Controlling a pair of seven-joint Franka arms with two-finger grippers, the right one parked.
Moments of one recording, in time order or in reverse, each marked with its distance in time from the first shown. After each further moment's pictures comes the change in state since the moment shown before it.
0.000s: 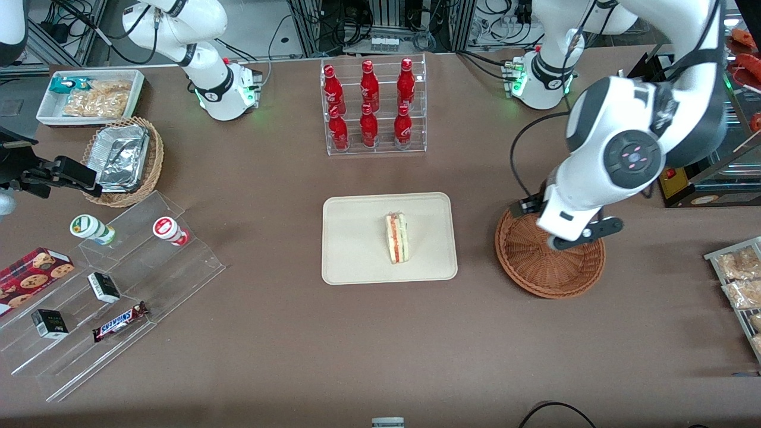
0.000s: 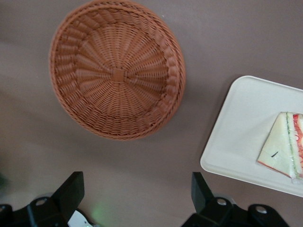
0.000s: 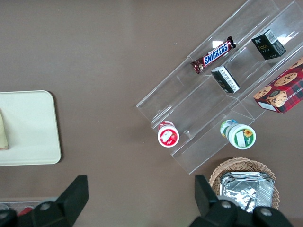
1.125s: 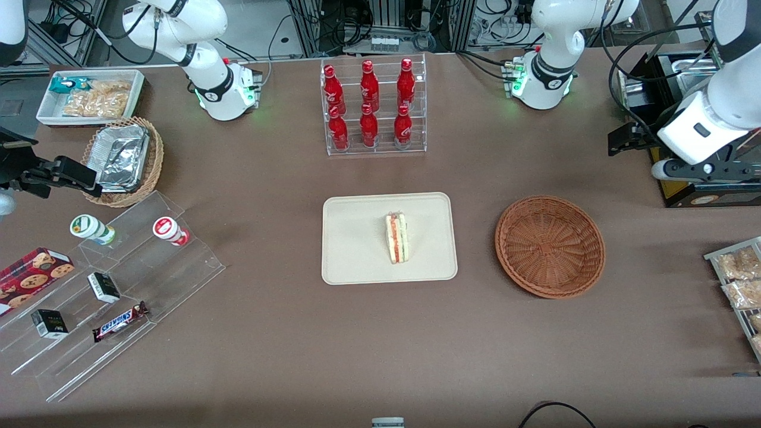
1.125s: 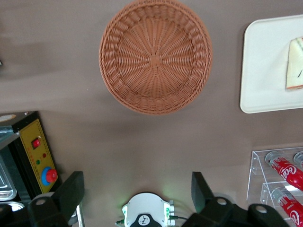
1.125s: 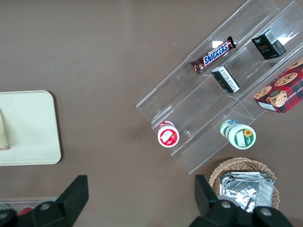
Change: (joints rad) arm 0.420 -0.242 -0.202 -0.015 0.008 -0.193 0.573
